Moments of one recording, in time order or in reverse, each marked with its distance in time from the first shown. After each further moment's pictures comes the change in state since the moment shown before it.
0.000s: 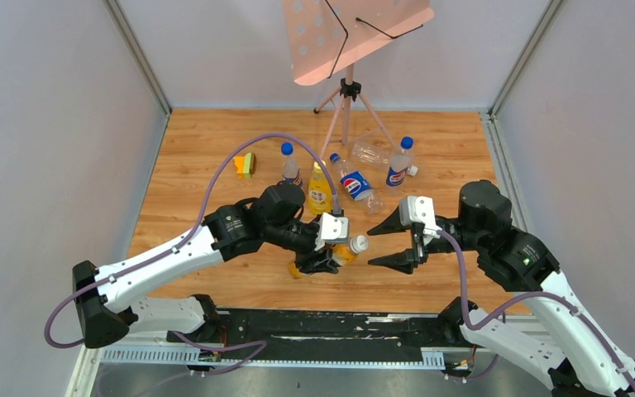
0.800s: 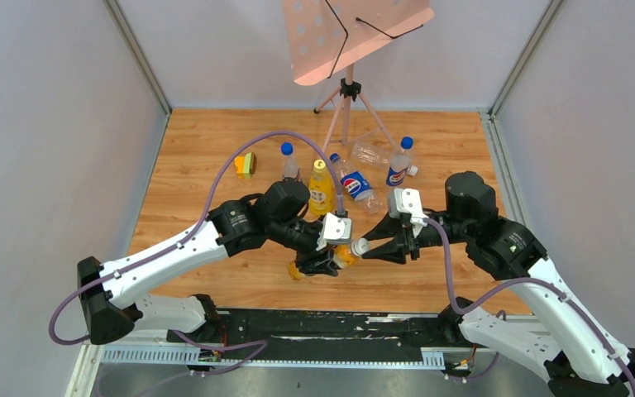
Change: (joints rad) left arm 0.000 0.047 0.050 -0.070 0.064 0.039; right arm 0.000 0.074 0.023 -0.013 -0.047 0.006
